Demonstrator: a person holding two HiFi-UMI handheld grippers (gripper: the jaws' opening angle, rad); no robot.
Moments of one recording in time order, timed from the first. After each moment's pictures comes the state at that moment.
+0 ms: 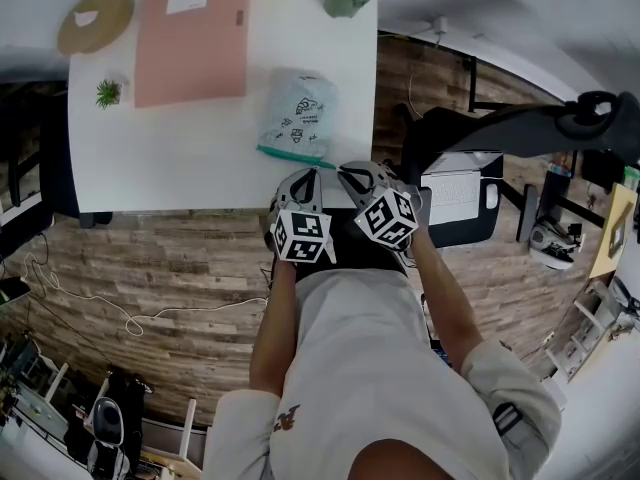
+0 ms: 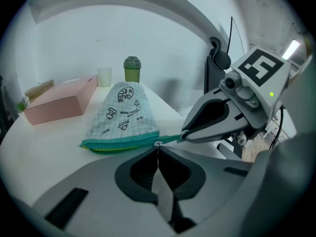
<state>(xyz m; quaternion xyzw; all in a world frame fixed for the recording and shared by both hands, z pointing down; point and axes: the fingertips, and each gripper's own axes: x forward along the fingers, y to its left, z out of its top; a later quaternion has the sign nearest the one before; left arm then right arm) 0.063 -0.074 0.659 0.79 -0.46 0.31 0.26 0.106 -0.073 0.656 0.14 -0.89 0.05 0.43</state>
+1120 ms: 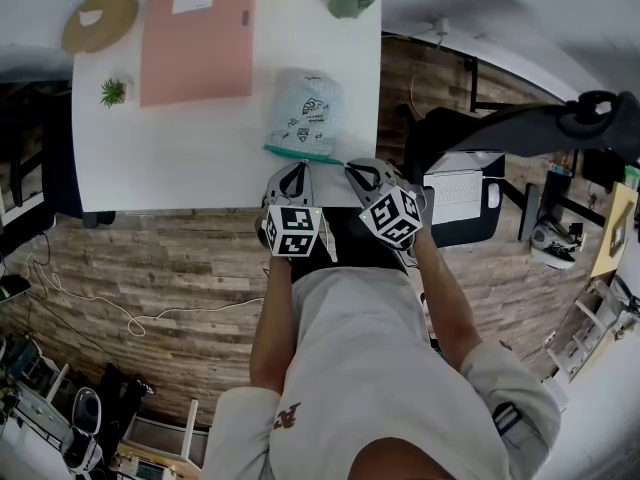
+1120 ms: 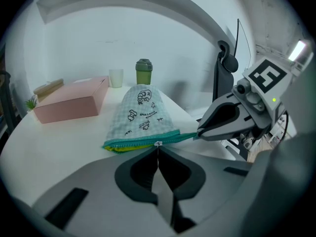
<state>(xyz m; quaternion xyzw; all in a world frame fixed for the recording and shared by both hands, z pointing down) 0.026 -0.085 0.656 0.78 -0.49 0.30 0.26 0.110 -0.081 0.656 0.17 -0.88 0.06 0.43</state>
